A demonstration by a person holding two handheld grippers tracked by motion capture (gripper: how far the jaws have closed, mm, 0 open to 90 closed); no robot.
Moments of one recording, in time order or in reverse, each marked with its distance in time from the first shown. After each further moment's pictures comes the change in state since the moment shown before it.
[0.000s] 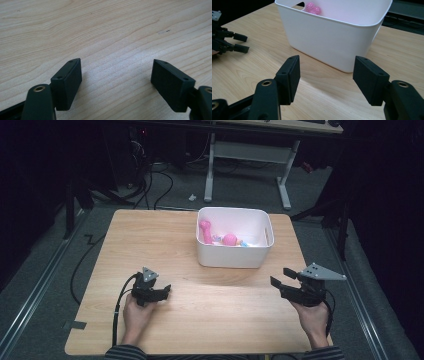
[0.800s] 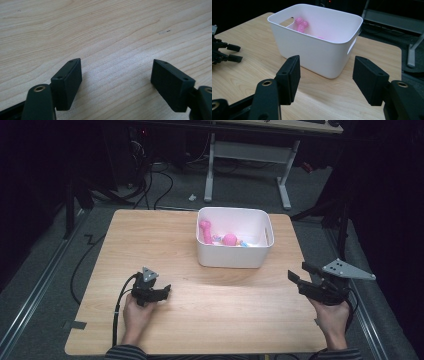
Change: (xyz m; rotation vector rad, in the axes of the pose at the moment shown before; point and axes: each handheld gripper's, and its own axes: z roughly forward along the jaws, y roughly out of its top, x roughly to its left) left arm 0.000 0.000 0.000 0.000 0.002 -0.002; right arm -0.012 0.019 -0.044 -0.051 -0.075 -0.004
